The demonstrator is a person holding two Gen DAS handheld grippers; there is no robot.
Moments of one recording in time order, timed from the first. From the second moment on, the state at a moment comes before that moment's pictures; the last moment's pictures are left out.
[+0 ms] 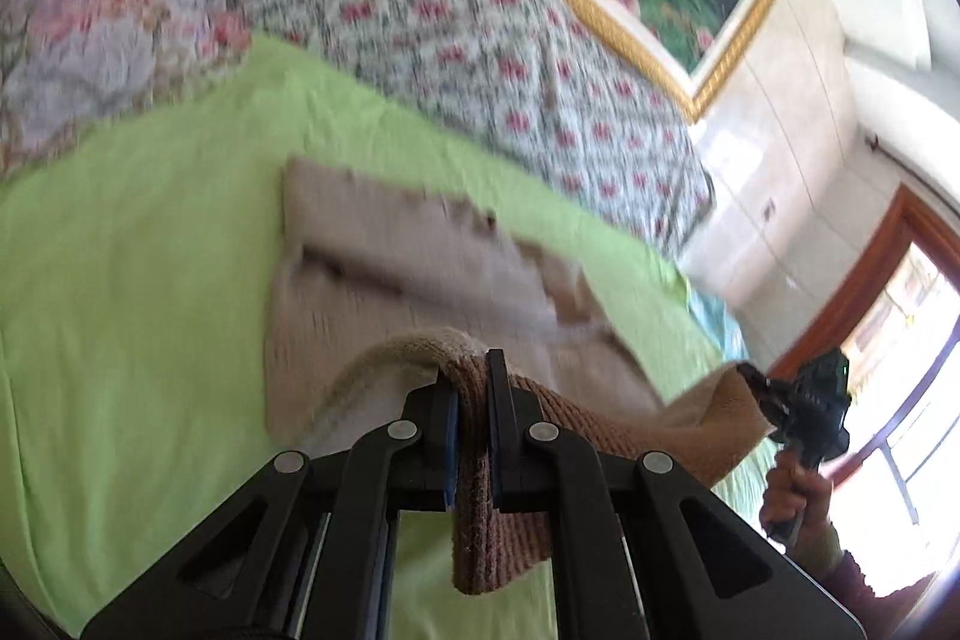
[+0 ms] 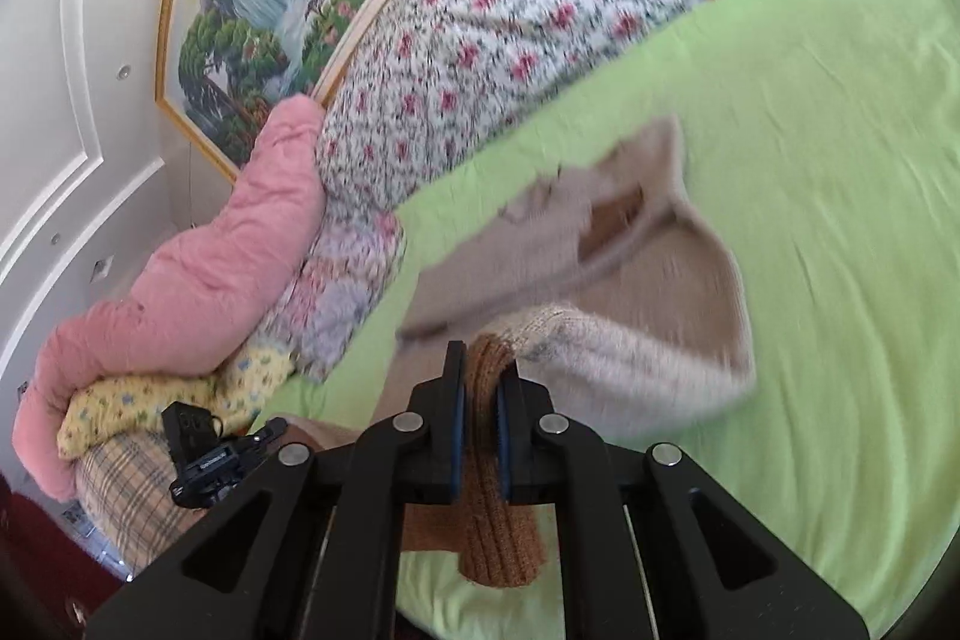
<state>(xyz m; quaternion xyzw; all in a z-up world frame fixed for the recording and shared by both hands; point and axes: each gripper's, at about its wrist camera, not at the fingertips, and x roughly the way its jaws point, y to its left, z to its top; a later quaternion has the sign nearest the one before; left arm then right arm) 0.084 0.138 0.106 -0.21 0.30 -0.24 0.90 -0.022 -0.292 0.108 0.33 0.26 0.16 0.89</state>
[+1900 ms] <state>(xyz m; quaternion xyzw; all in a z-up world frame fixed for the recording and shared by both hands) 0.403 -0.016 0.002 0.01 0.43 -0.19 0.88 0.300 -0.245 0.023 0.09 0.48 0.06 0.87</state>
